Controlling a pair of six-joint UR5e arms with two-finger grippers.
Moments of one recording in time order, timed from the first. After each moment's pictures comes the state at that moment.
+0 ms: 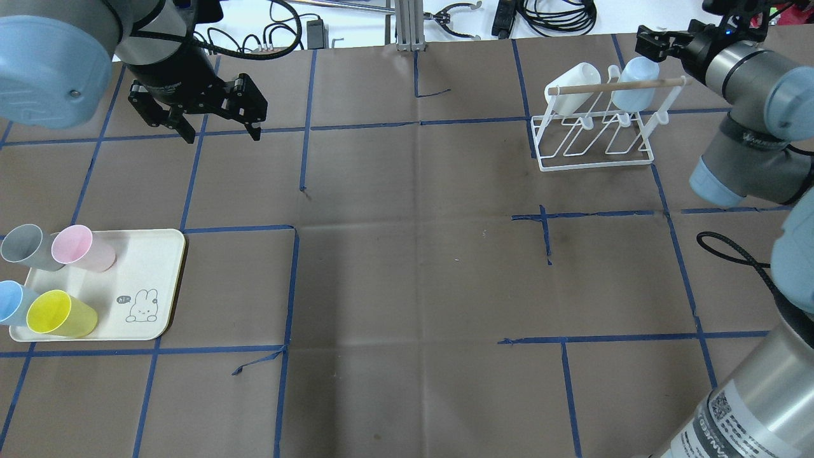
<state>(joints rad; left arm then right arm) -1.55 -1.67 -1.53 -1.47 1.57 0.02 1.16 -1.06 1.82 -3.42 -1.08 -0.20</state>
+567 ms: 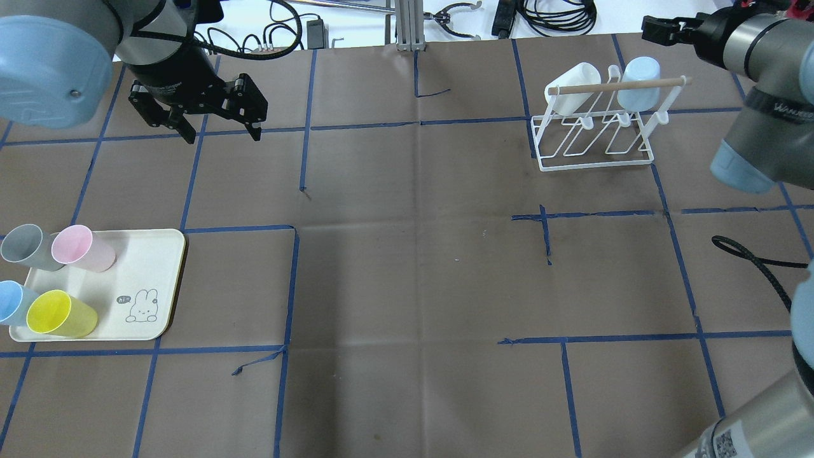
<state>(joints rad) -1.55 -1.67 -1.53 -1.47 1.57 0.02 1.20 -1.29 1.82 -2.88 -1.18 -0.21</state>
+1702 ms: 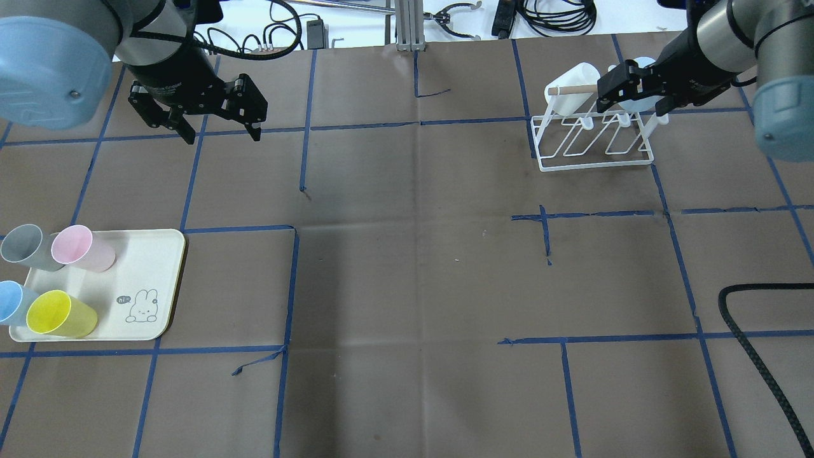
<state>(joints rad) -1.55 -1.67 -1.54 -1.47 1.57 0.02 1.35 -1.59 1.69 -1.75 -1.42 -0.19</state>
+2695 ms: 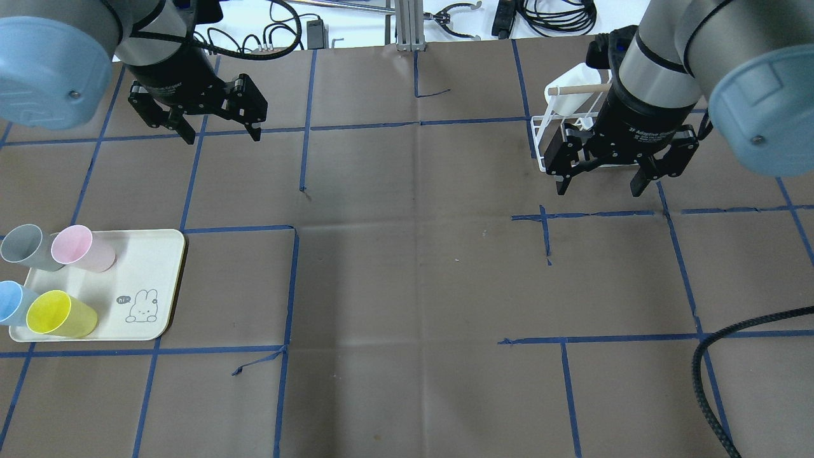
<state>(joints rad) -1.55 -1.67 -1.53 -1.47 1.57 0.02 1.58 -1.63 1.67 -1.51 -1.55 0.07</state>
